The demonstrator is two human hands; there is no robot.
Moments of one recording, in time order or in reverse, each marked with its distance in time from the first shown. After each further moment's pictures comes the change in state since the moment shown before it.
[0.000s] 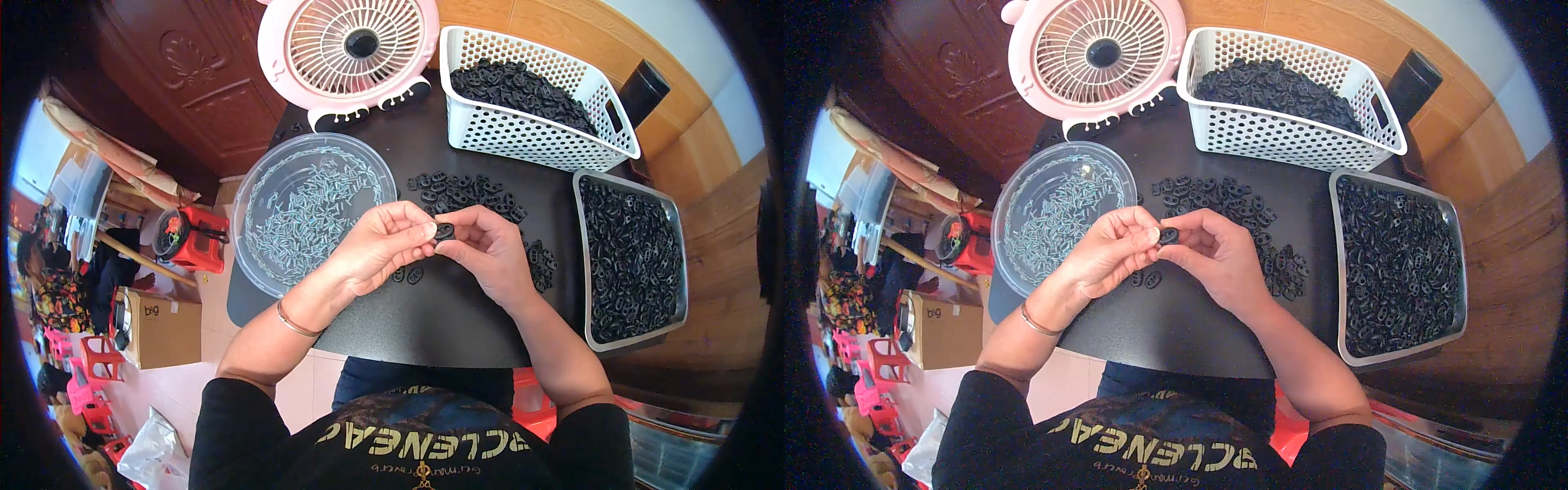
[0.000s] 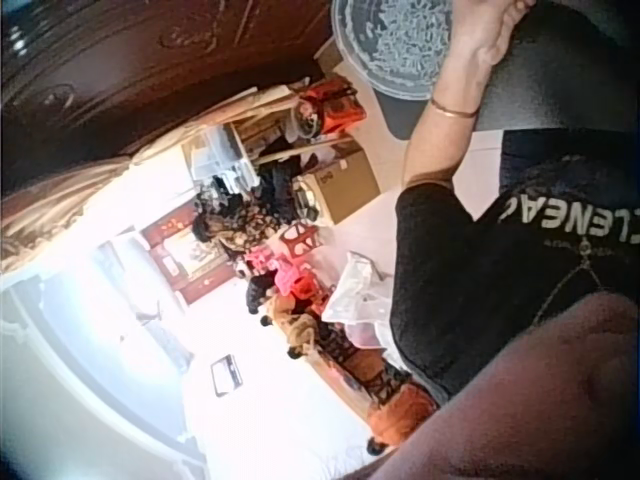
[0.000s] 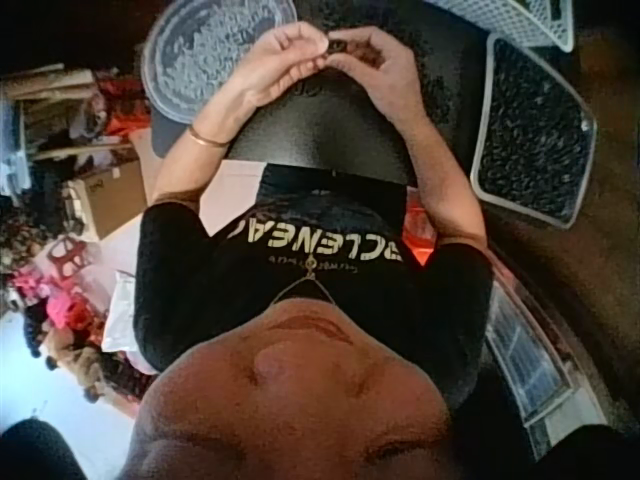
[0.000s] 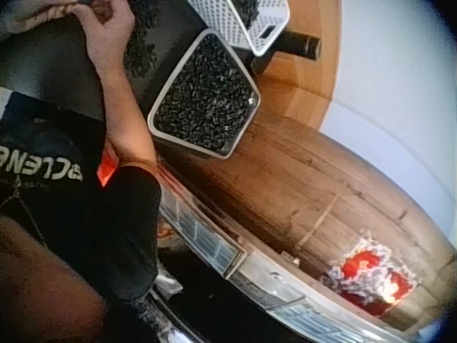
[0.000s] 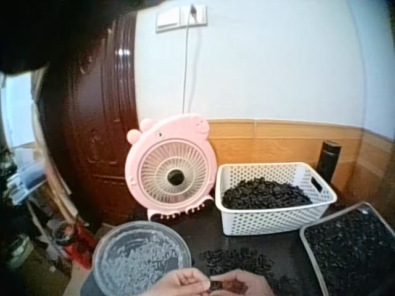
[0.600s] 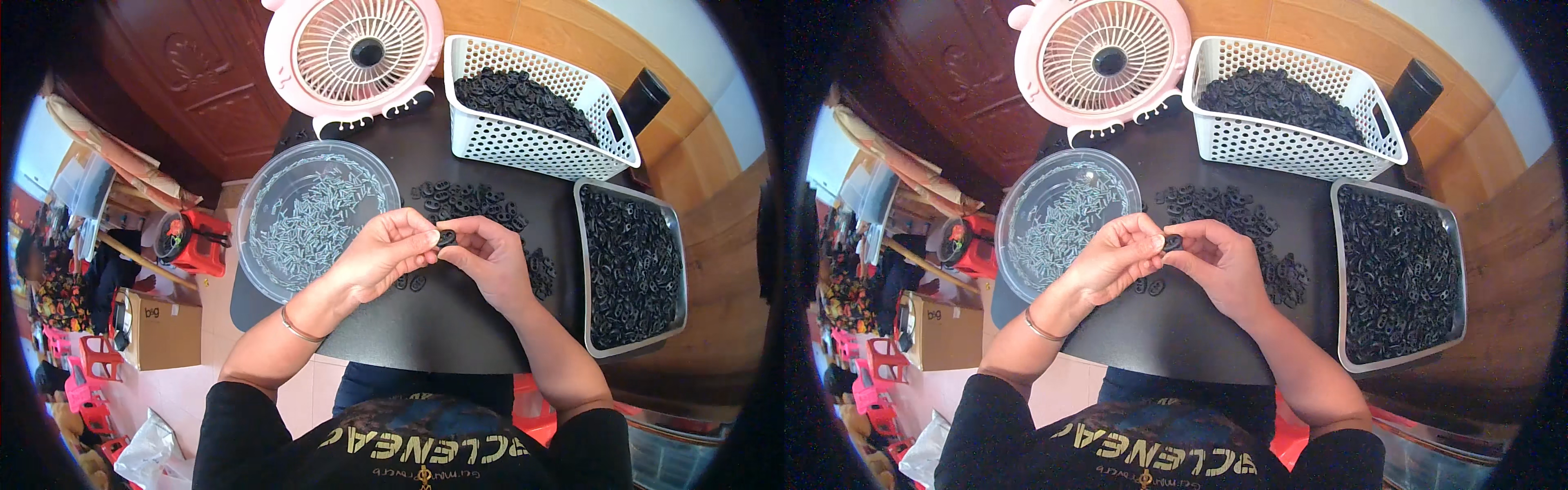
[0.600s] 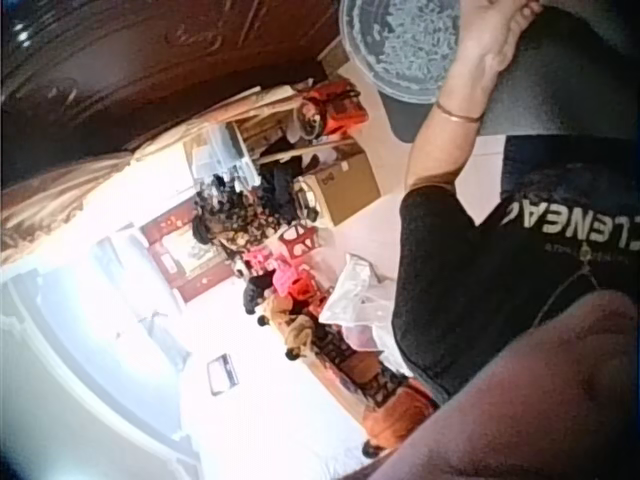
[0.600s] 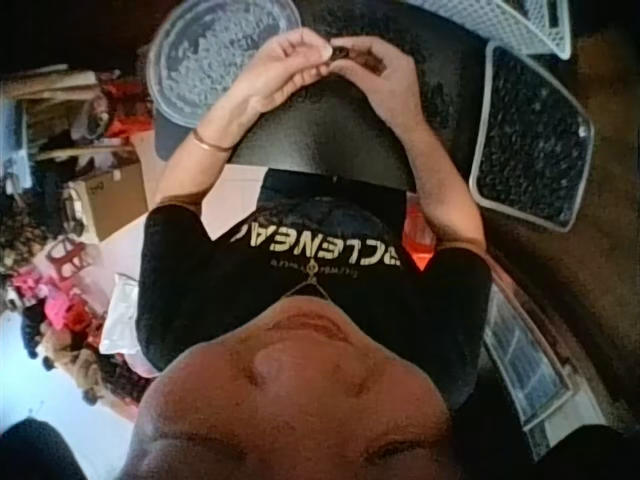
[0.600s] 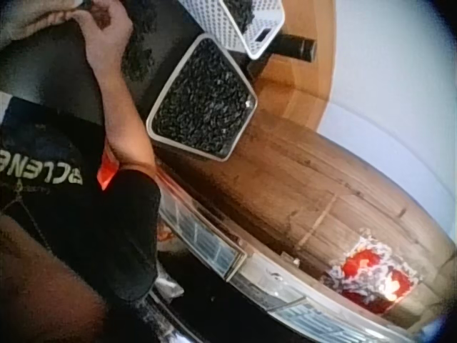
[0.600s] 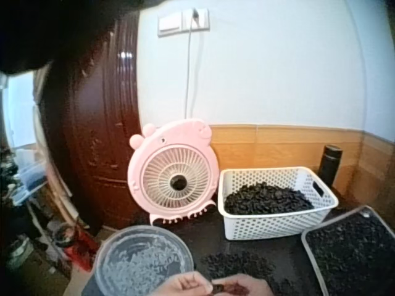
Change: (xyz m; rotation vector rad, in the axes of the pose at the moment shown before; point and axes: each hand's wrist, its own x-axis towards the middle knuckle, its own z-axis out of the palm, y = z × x) left_hand 0.000 0.000 0.000 0.026 0.028 0.007; right_hand 0.003 0.008 0.001 -0.043 0.059 0.005
